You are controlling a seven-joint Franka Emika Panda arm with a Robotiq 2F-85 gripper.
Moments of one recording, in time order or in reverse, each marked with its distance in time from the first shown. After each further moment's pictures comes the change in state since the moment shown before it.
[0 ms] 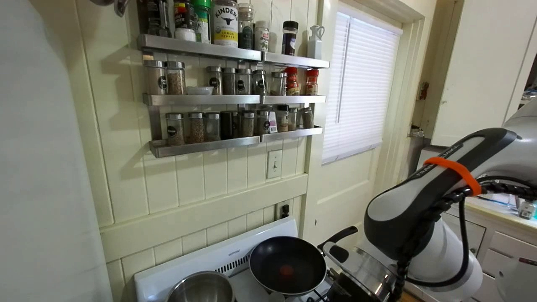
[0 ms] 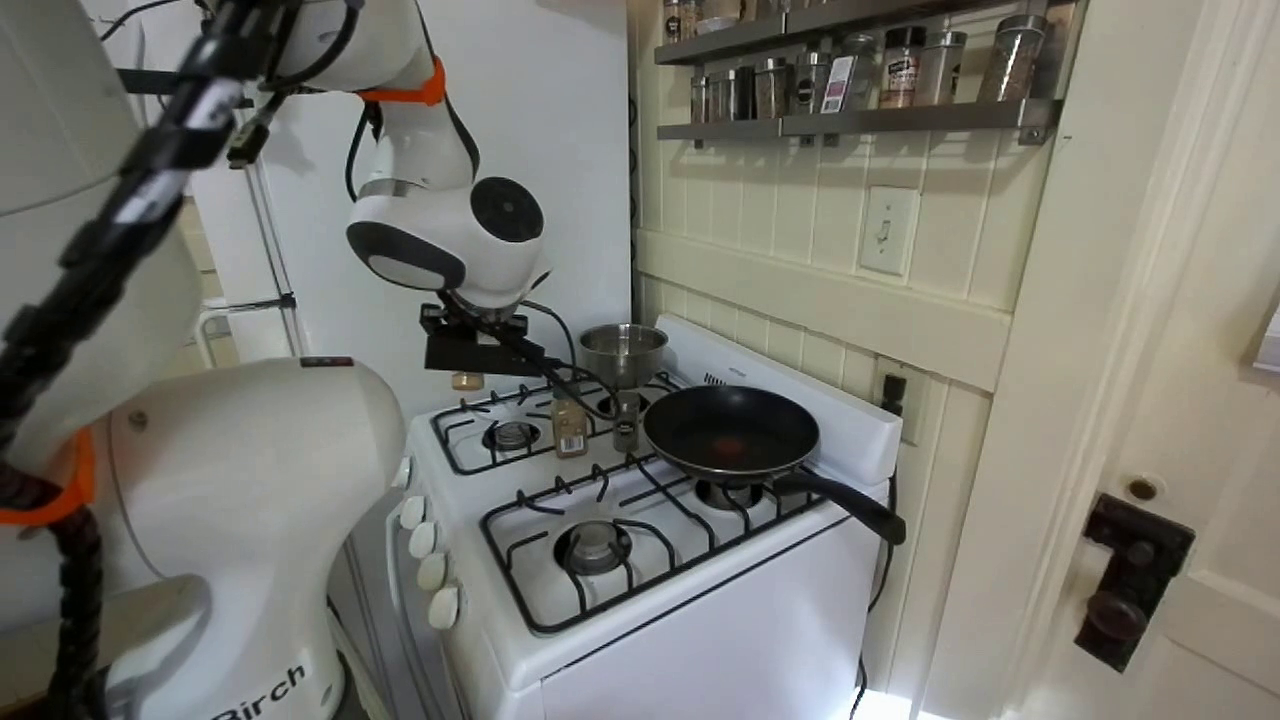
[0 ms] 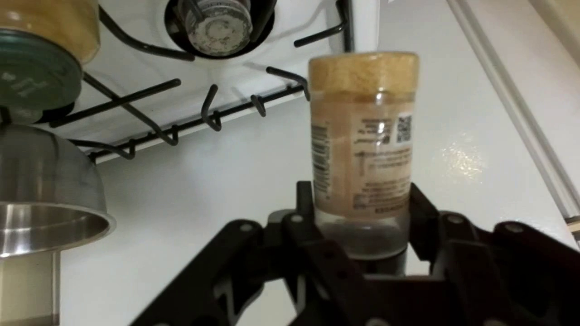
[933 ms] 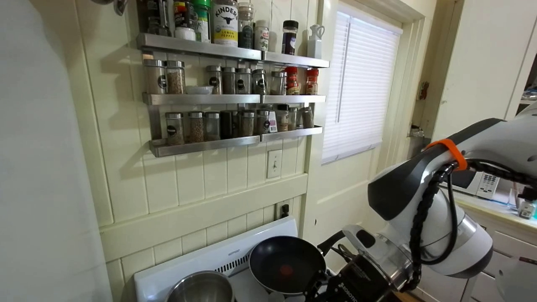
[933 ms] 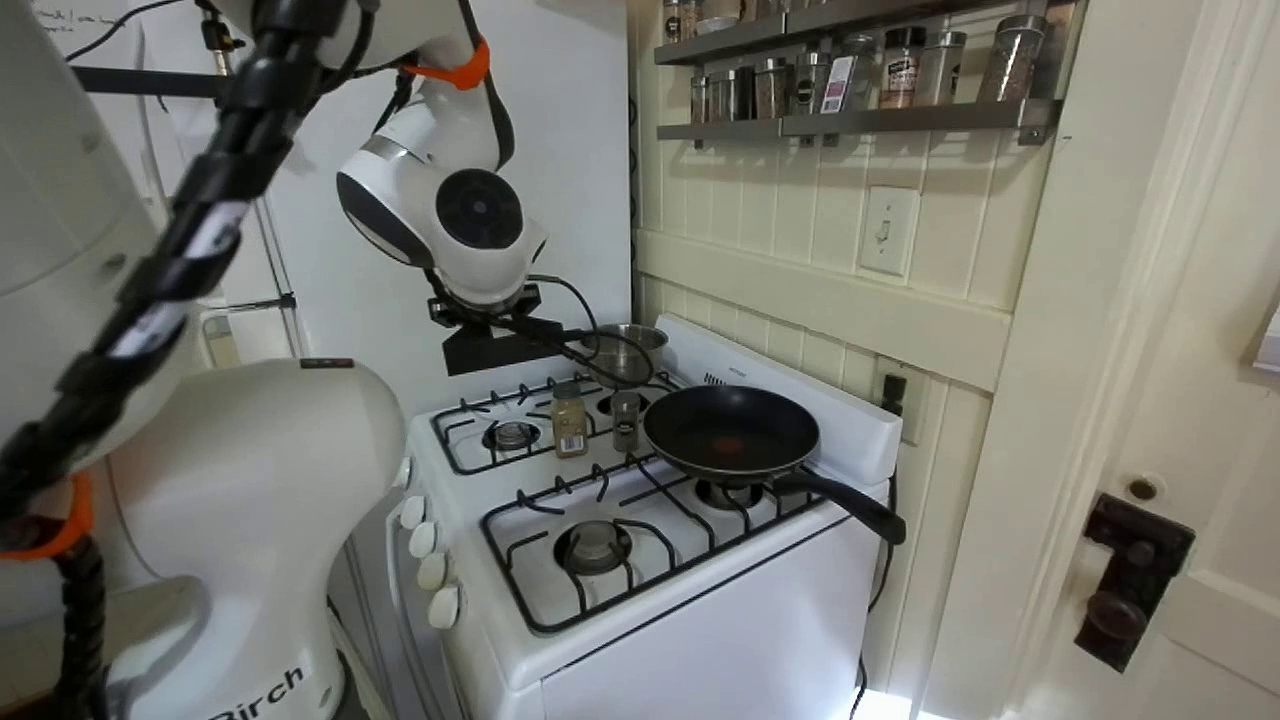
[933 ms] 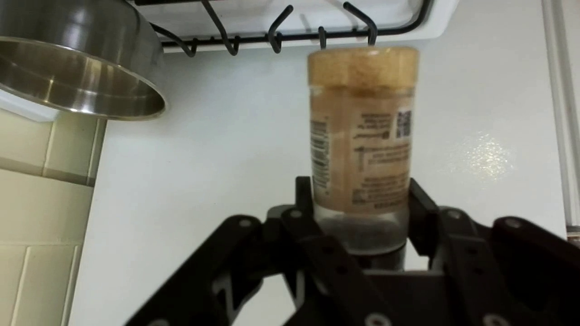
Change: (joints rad) arm -0.033 -0.142 0.027 0.001 0.436 0.144 -0.695
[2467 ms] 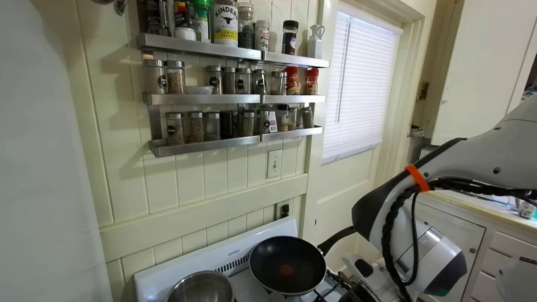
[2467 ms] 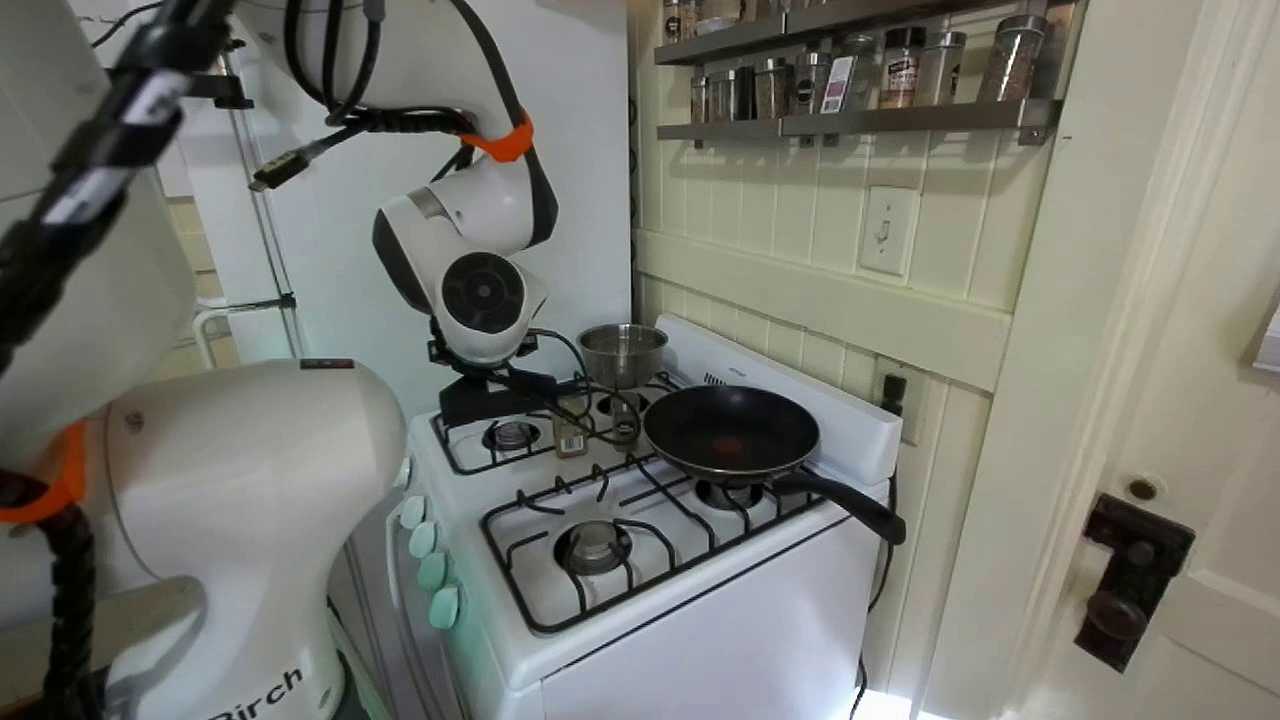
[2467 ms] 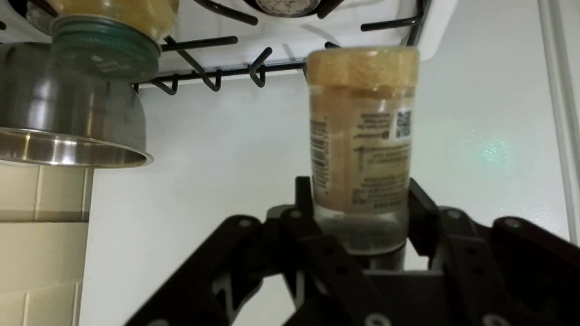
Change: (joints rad) arm -0.013 0.166 -0.090 -0.014 0.317 -0.237 -0.306
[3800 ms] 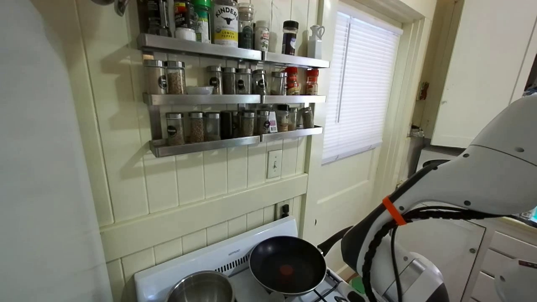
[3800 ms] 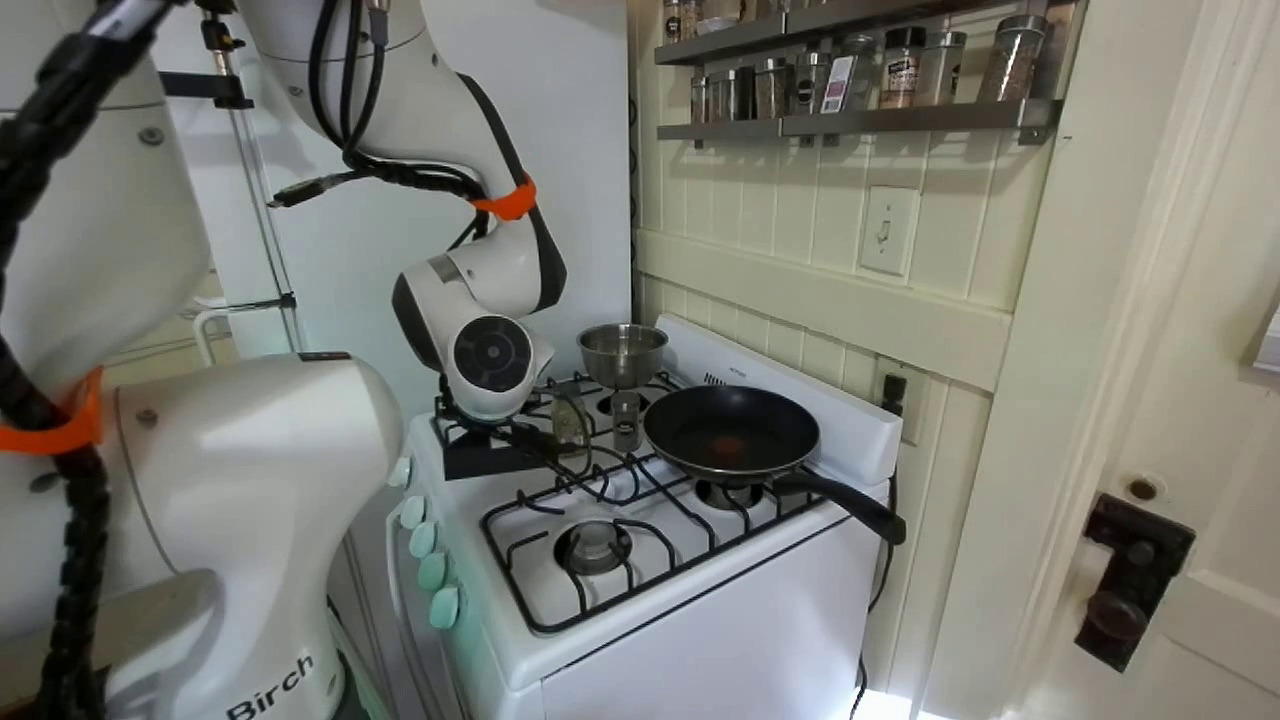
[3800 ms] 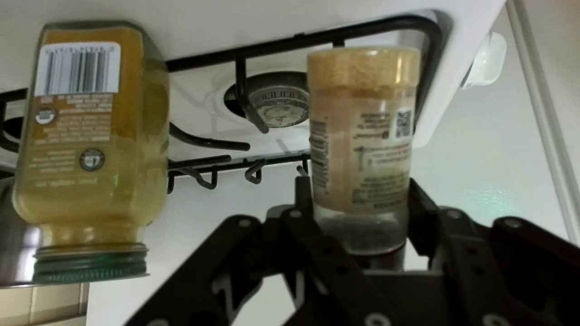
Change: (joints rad) arm 0.166 0.277 -0.196 -0.003 0.064 -0.193 0.000
